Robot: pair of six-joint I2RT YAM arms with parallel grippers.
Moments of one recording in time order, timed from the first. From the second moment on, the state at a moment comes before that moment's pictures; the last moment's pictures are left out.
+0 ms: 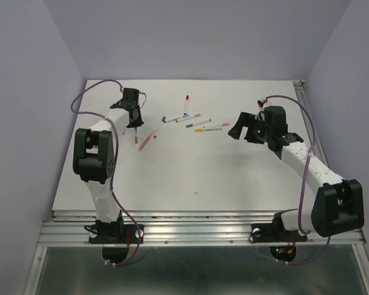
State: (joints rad) left arm -0.15 1.94 1.39 -0.41 -0.19 -0.26; right arm 0.20 1.33 0.91 -0.22 -0.24 0.43
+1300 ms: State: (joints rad) left arm -0.85 1.11 0.89 -0.17 -0.58 -1.05; right arm 0.85 1.34 0.77 0.28 -0.26 0.59
